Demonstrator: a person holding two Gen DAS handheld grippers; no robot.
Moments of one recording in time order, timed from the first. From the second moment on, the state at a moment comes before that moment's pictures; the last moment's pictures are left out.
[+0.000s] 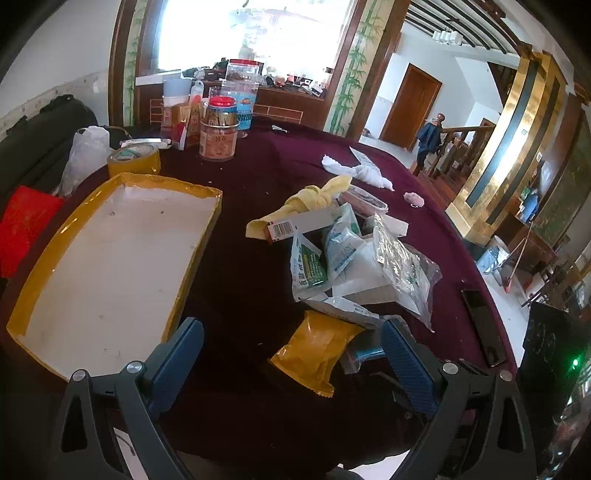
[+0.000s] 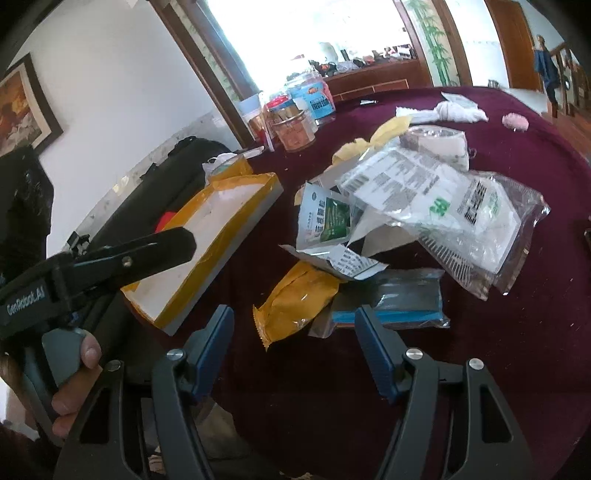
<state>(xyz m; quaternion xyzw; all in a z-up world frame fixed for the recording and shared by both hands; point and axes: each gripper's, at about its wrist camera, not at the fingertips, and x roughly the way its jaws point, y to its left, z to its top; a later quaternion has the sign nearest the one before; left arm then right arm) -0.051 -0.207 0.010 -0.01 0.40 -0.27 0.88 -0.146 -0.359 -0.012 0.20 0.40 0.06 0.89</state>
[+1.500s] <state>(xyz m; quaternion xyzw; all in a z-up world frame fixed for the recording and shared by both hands) -0.032 -0.211 -0.019 0.02 0.45 -0.30 0.84 -0.097 -0.397 -0.054 0.15 0.44 -0.08 0.88</state>
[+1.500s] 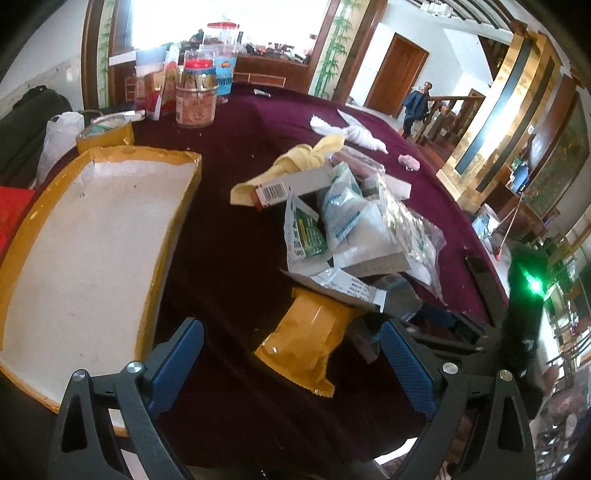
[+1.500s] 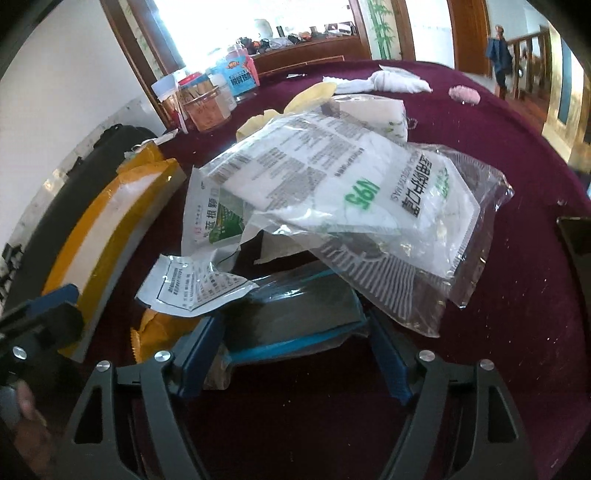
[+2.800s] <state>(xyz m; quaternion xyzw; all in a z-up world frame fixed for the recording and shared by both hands) -0.028 -0.216 -0.044 0.04 0.50 -0.35 0.79 -0.144 -0.406 0.018 0.27 0.32 0.05 0.91</state>
